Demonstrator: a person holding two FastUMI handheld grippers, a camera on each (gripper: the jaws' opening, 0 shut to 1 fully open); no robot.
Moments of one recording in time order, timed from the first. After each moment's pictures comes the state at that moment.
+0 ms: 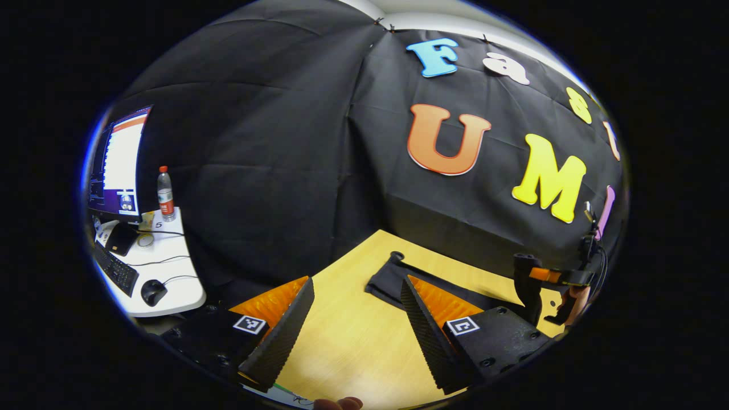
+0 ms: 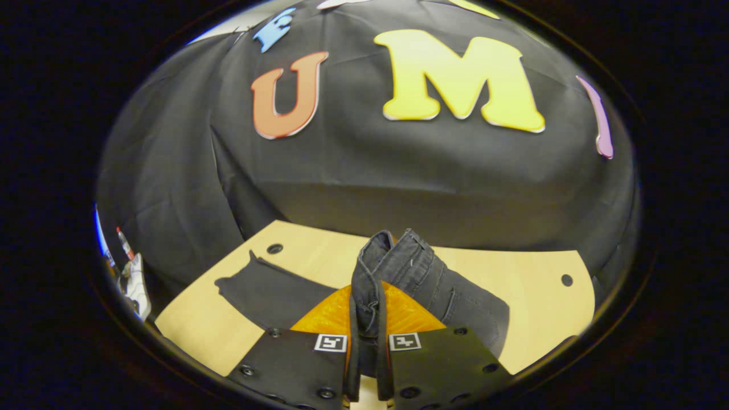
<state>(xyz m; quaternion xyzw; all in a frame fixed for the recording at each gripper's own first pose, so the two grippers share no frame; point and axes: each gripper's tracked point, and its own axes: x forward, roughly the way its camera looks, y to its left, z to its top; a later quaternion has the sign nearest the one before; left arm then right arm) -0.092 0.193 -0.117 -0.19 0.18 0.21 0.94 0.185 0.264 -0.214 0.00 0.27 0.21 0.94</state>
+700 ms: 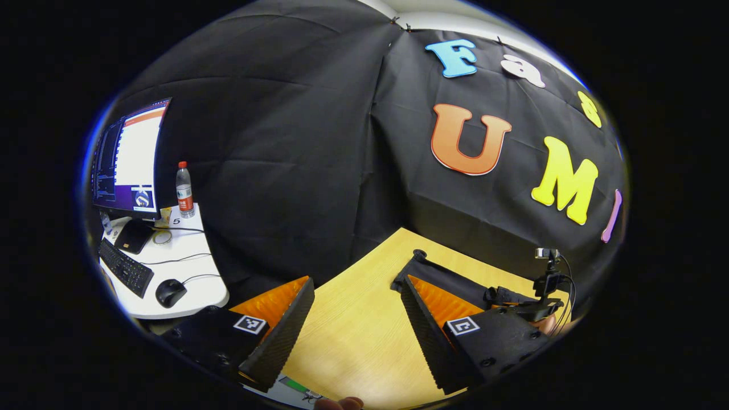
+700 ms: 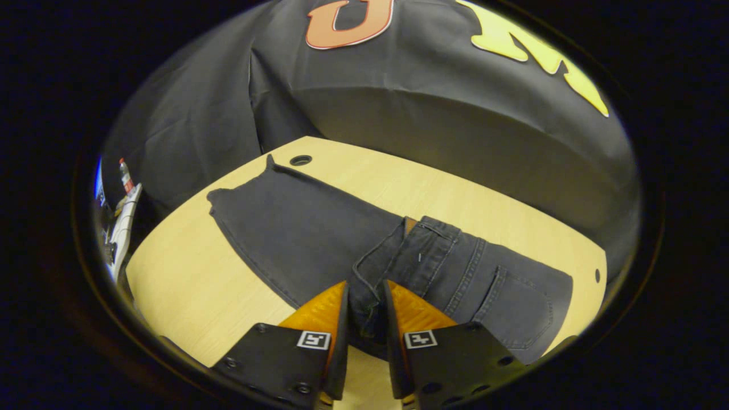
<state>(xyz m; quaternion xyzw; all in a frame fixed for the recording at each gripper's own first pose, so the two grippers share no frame) -0.108 0.219 -0.129 -0.19 0.19 0.22 0.94 0.148 0.330 -0.341 -0.09 0.37 0.28 0.88</state>
